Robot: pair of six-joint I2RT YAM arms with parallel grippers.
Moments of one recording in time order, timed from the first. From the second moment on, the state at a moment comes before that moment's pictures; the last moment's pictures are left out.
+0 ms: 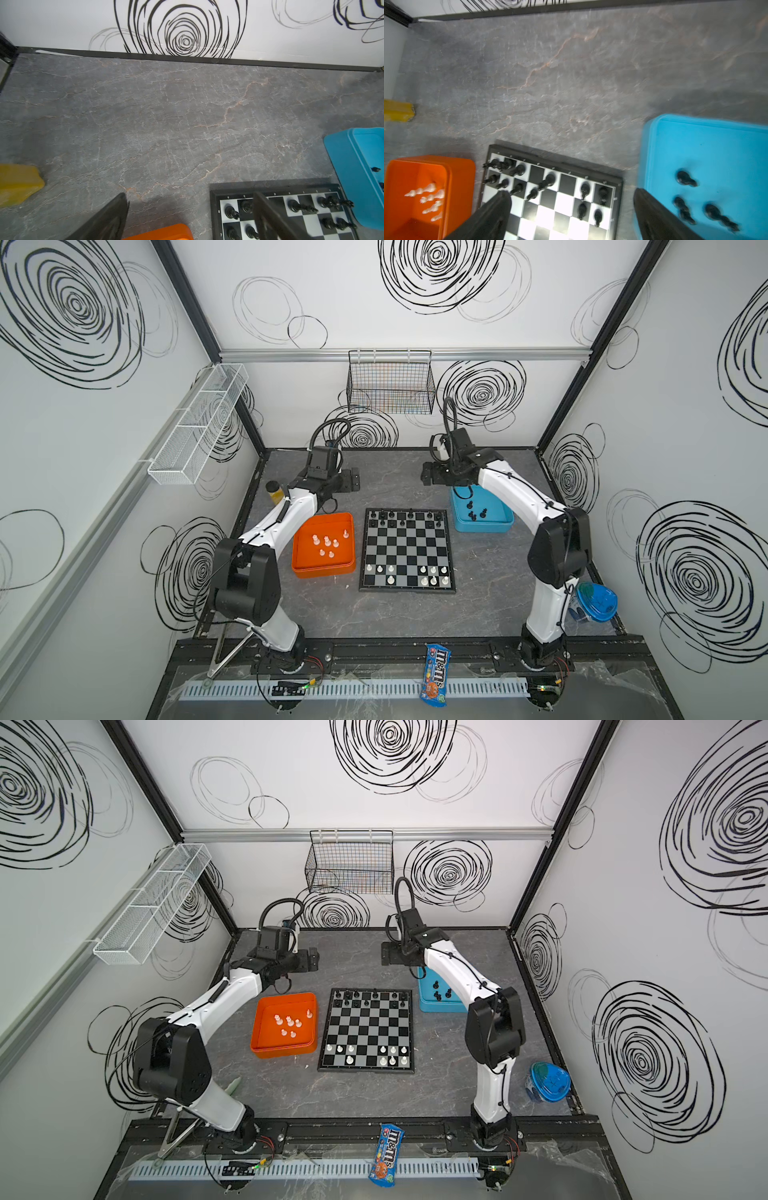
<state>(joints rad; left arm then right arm) -0.20 1.63 1.29 -0.38 -0.05 -0.22 0.38 1.86 1.70 -0.74 -0.06 0.37</state>
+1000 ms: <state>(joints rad) -0.21 1.48 1.06 -0.70 -0.13 -0.36 0.24 1.70 1.24 -0.48 -0.18 0.26</state>
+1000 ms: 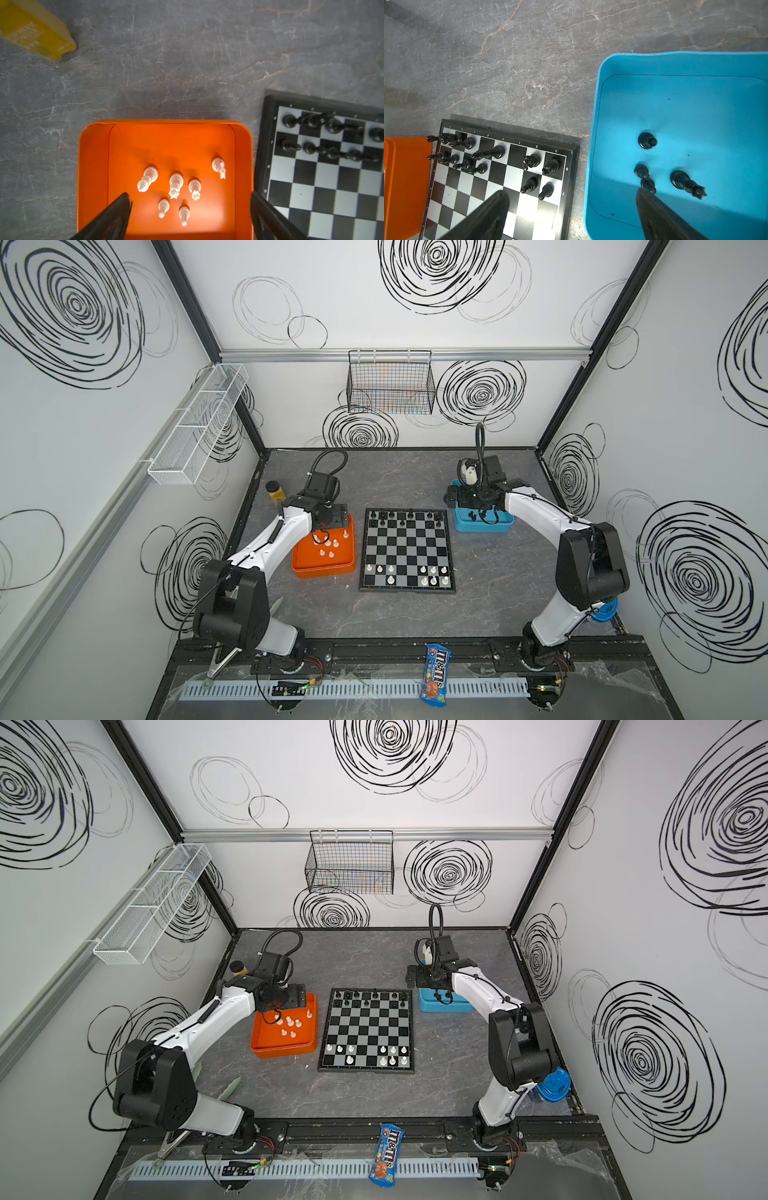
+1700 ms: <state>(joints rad) -0.02 1.48 1.02 -0.72 -0.12 -0.36 0.22 1.70 1.22 -0.46 -0.21 0.25</state>
